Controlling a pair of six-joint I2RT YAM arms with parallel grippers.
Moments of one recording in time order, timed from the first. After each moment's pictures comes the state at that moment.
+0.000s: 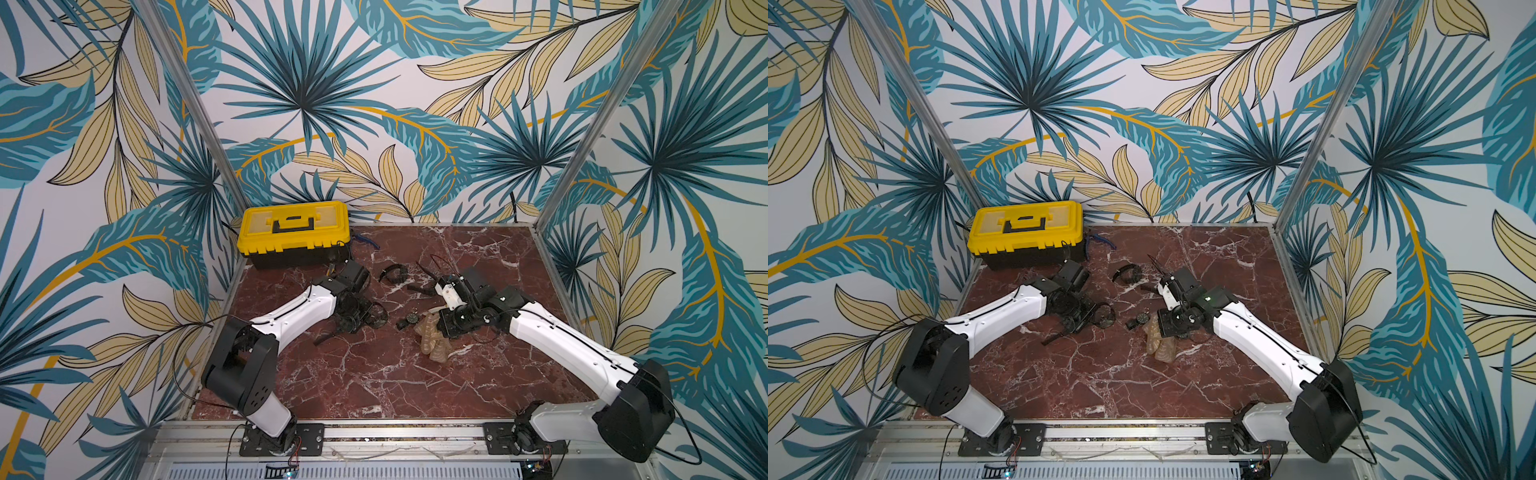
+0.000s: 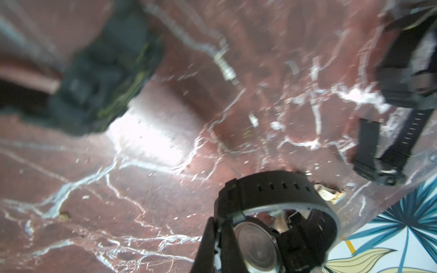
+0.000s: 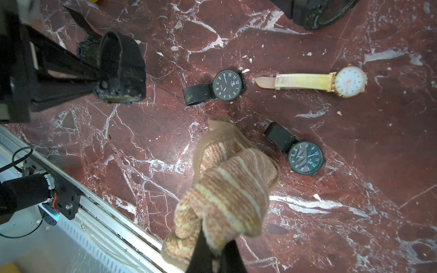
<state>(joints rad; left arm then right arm) -0.54 1.57 1.05 -0.74 0.18 -1.46 0.58 1.33 1.08 -0.85 -0.17 0.33</state>
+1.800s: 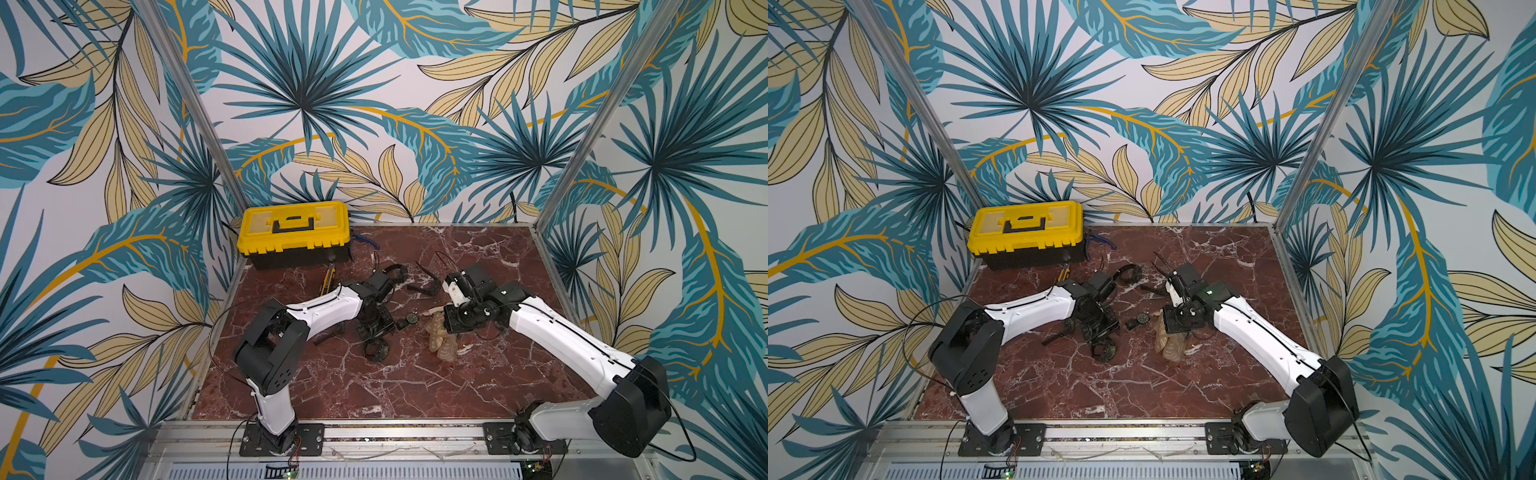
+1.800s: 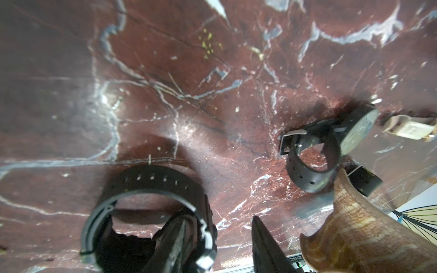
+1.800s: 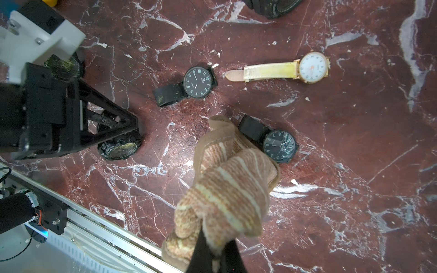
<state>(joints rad) -0.64 1.79 1.18 -0.76 0.33 -1.17 0.54 1.36 1.12 -0.93 -0.12 0.38</state>
